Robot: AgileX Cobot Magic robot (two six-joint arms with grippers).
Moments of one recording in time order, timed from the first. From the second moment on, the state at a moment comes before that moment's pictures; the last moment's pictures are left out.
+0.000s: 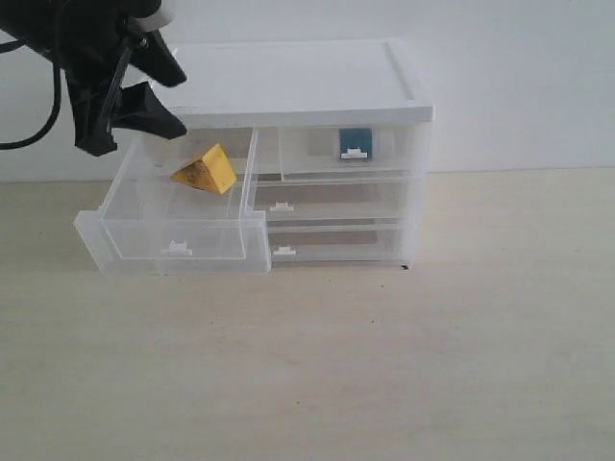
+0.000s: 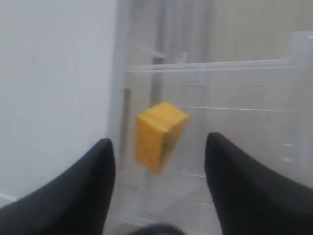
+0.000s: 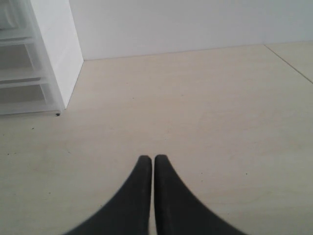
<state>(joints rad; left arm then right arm) -0.32 1.66 -1.57 -0.33 0.92 1.43 -0.04 0.01 0.00 0.04 0.33 0.03</state>
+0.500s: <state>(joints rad) -0.32 1.66 -1.57 -0.32 1.21 1.37 -0.04 0.01 0.00 0.04 0.33 0.03</state>
